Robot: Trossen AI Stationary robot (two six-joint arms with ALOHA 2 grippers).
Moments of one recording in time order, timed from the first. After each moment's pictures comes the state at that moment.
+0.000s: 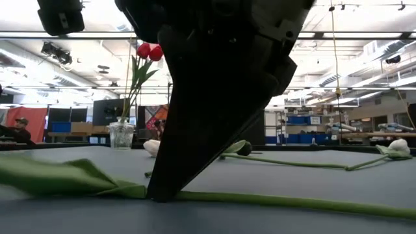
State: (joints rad) left arm -0.32 0.81 0.89 -0.73 0.02 -0.82; right arm 0.51 2.34 1.77 -0.55 0.11 0.62
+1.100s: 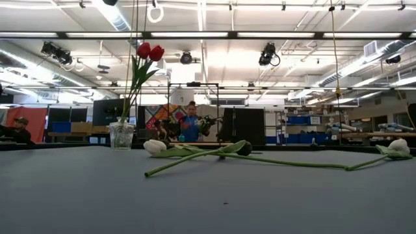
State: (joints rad) left arm -0.29 0.86 0.89 -0.16 -0.32 -0.49; right arm 0.38 1.87 1.77 -0.37 0.91 0.52
